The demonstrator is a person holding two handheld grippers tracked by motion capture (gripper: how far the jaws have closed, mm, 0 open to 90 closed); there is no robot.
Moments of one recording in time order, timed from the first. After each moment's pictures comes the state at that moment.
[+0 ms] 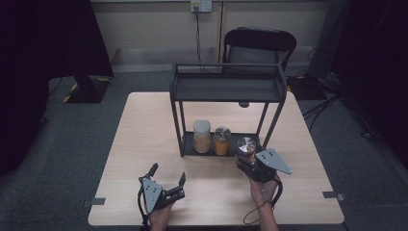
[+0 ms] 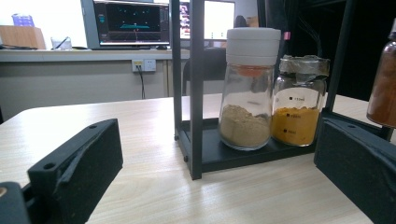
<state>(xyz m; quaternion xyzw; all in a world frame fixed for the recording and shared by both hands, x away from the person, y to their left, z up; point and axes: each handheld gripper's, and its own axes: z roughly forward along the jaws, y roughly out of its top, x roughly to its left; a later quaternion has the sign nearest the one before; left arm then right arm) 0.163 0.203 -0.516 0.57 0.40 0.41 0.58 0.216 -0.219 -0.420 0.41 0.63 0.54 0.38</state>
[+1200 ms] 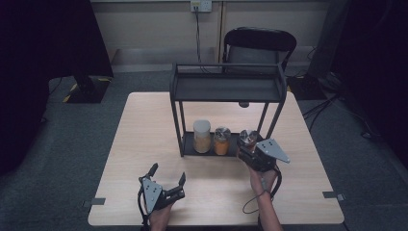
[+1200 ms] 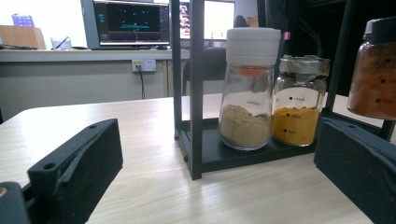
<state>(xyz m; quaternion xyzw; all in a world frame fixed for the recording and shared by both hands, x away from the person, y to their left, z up) 0.163 0.203 -0.516 0.57 0.40 0.41 0.58 0.243 -0.217 -0.415 0.43 0.62 0.53 0.39</state>
